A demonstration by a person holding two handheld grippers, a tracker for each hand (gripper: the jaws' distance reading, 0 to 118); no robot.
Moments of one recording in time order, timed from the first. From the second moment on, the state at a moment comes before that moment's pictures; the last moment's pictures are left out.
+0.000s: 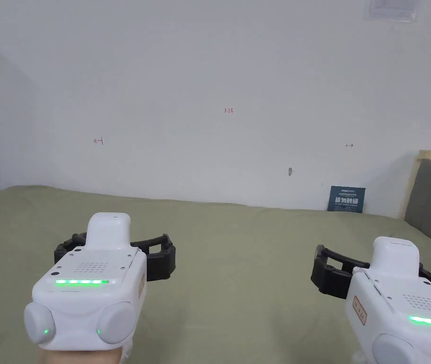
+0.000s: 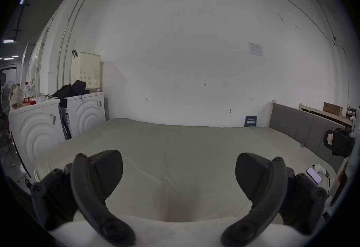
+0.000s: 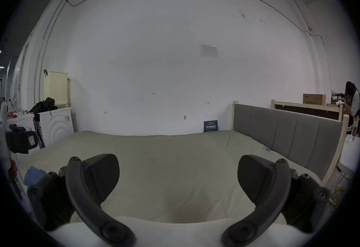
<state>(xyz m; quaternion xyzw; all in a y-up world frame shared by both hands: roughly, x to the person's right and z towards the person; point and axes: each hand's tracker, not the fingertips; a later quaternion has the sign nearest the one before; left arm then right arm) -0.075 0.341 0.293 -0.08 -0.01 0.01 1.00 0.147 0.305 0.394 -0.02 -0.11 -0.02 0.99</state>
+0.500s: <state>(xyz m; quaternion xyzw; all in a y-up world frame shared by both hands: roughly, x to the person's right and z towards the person) -0.072 0.346 0.303 -0.06 -0.03 0.02 1.00 0.141 0.305 0.397 -0.01 -0.10 0.02 1.00</state>
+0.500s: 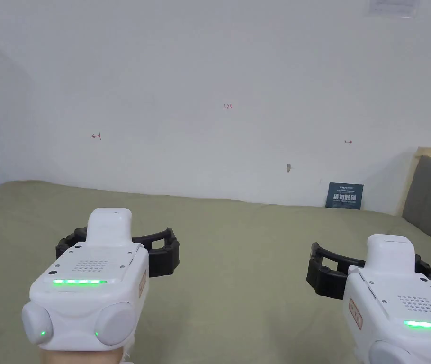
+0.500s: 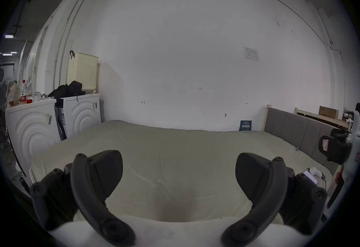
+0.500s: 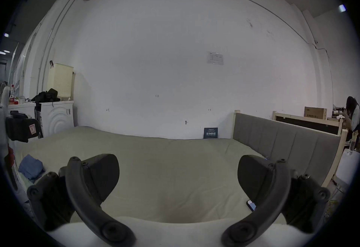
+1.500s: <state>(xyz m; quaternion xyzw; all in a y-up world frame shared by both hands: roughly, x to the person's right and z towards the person) -0.083 0.352 0.307 -0.08 -0.03 0.03 1.00 0.142 0.309 0.391 -0.03 -0.09 0.02 1.00</state>
